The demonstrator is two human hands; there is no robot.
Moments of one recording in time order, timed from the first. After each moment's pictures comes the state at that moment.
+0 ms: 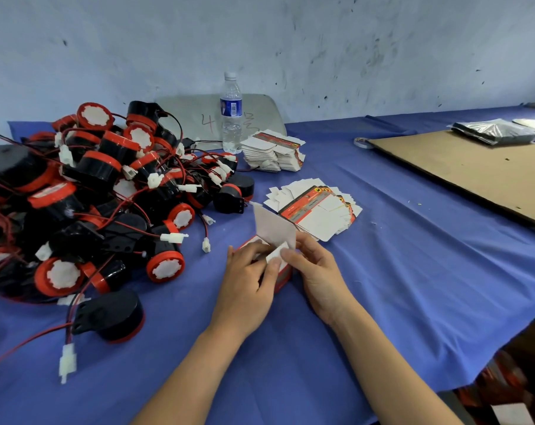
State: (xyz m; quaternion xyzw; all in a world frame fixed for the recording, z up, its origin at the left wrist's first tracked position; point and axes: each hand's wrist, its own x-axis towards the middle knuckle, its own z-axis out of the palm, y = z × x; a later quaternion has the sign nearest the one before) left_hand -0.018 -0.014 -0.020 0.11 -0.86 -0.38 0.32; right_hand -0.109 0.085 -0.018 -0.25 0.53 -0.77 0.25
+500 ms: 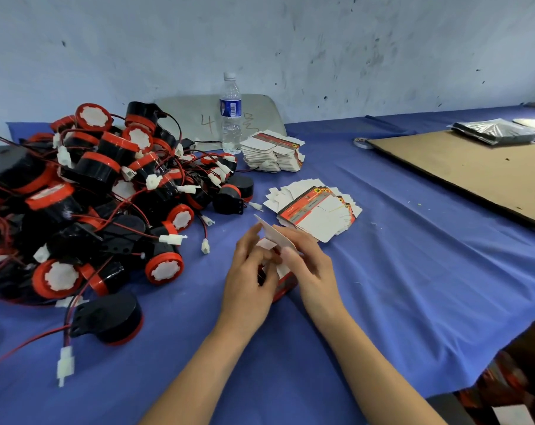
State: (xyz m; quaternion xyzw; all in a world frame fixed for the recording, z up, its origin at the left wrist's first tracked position) left_hand -0.022 -0.010 -0.019 0.14 -0.82 -0.45 0.33; right_hand -0.090 0.085 -0.008 -0.36 0.65 -0.67 0.03
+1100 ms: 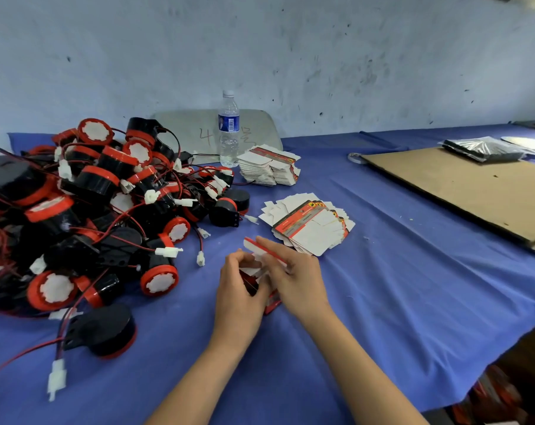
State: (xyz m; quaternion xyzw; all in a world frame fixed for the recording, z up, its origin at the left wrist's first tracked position) left_hand -0.024 -0.007 -0.023 0.22 -0.76 -0.51 0.35; right_hand -0.094 0.072 0.010 -0.35 0.74 -0.58 0.04
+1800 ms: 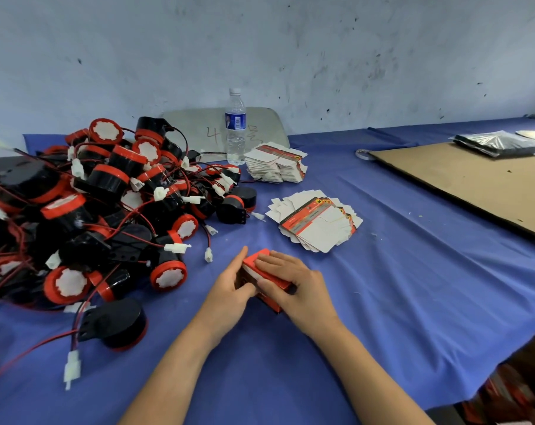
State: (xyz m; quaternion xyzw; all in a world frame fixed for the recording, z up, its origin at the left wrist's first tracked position) left_hand -0.005 -0.040 -0.016 0.20 -0.74 -0.63 0.14; right_hand -0.090 0.084 -0.014 -0.44 0.76 -0.48 0.00
